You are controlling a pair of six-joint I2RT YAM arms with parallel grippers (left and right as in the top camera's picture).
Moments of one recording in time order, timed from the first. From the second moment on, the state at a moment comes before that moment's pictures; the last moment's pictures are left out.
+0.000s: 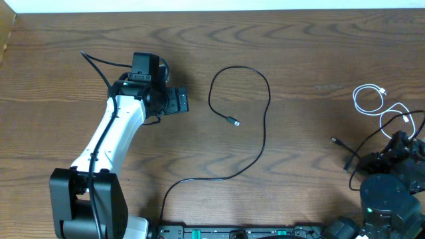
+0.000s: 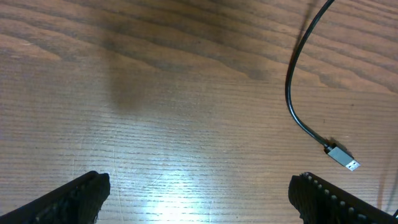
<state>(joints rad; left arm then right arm) -0.11 1.63 1.17 -0.75 0.16 -0.25 0.77 0.55 0.99 -0.98 1.16 0.67</state>
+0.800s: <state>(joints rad) -0.11 1.63 1.17 -0.75 0.16 -0.25 0.42 0.60 0.84 -0.98 0.95 0.79</state>
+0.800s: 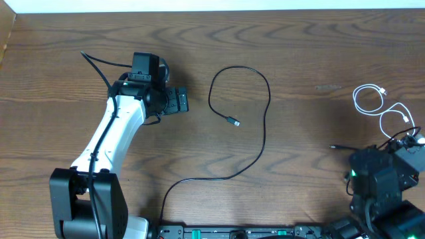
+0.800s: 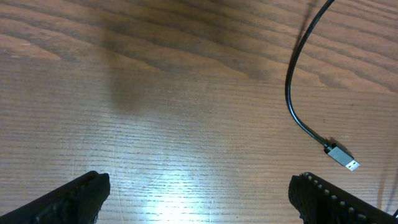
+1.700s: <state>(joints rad) -0.11 1.63 1.17 -0.75 0.16 -0.25 0.19 1.21 0.84 -0.97 0.65 0.79</state>
